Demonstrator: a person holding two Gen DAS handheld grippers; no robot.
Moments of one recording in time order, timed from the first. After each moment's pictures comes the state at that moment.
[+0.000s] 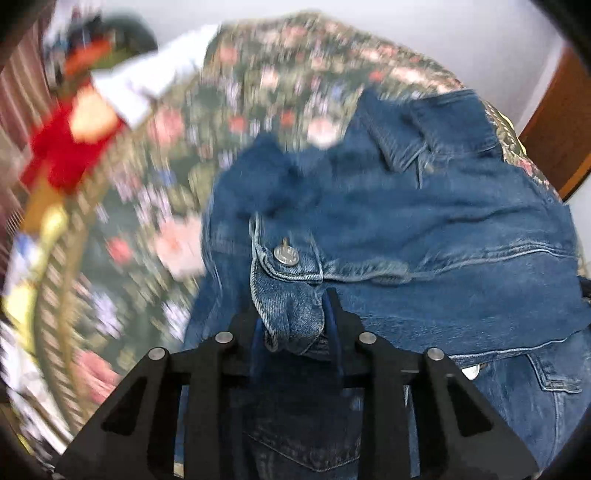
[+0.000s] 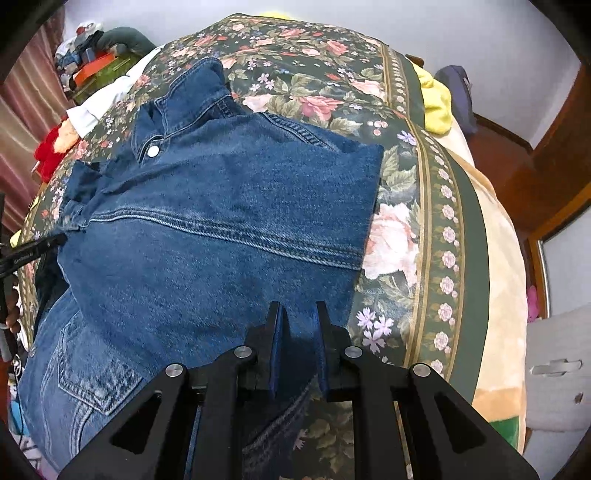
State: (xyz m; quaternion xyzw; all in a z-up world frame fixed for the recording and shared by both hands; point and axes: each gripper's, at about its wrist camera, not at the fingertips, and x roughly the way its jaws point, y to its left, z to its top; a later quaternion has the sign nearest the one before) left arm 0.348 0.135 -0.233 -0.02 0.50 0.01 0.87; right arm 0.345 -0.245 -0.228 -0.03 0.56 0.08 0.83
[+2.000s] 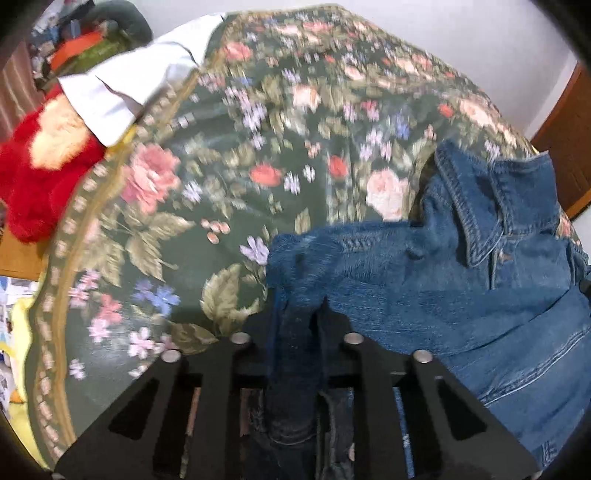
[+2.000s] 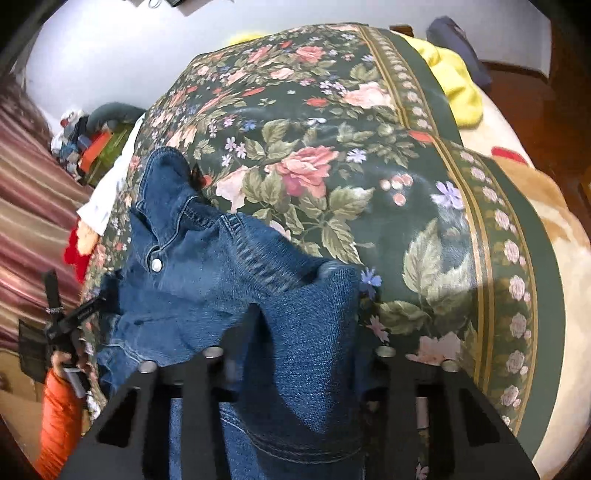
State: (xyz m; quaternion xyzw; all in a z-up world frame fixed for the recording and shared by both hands) left arm 0.460 0.205 -0.262 -0.06 0.51 -0.01 0.86; right arm 0.457 -0.263 -0.244 0.15 0.54 0.11 0.82
